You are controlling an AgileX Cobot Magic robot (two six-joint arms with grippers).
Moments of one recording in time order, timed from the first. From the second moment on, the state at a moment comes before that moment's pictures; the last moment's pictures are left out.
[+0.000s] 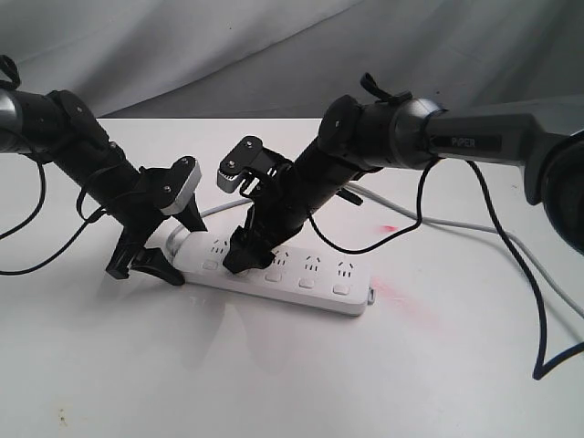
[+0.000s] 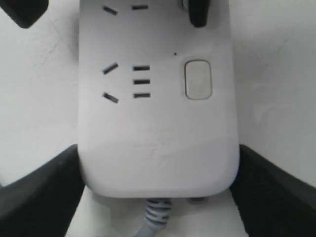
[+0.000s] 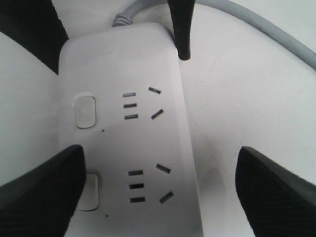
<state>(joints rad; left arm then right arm) -0.01 2.24 -1.48 -0.62 1.01 2.09 0.54 2.31 -1.67 0.66 0.73 -1.07</state>
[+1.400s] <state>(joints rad) -0.01 2.24 -1.48 -0.62 1.01 2.09 0.48 2.09 -1.57 0.64 0.74 -1.09</state>
